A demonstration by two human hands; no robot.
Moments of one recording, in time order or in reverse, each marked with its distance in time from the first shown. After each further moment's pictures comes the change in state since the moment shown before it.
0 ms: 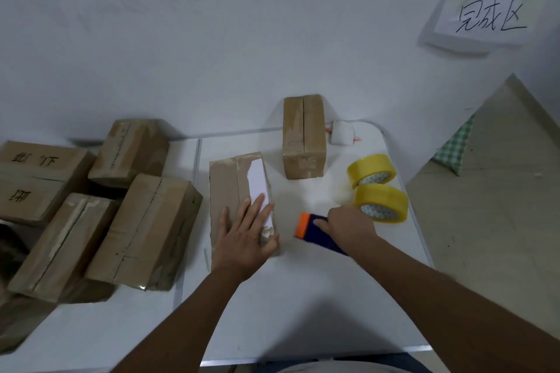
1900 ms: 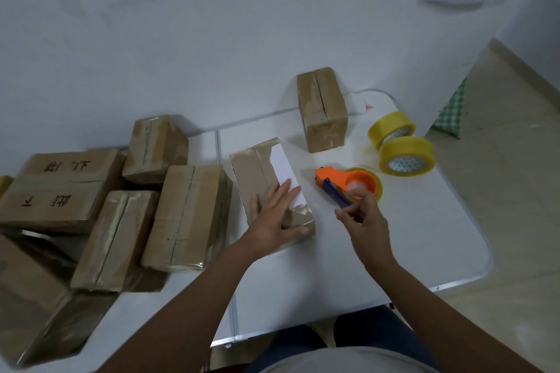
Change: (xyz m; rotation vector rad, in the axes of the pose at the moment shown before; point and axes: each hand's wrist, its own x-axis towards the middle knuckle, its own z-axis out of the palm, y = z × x) left_hand -0.035 -0.055 -0.026 -0.440 -0.229 0.248; right_hand -0.090 -0.107 0.078 1.355 0.676 0.122
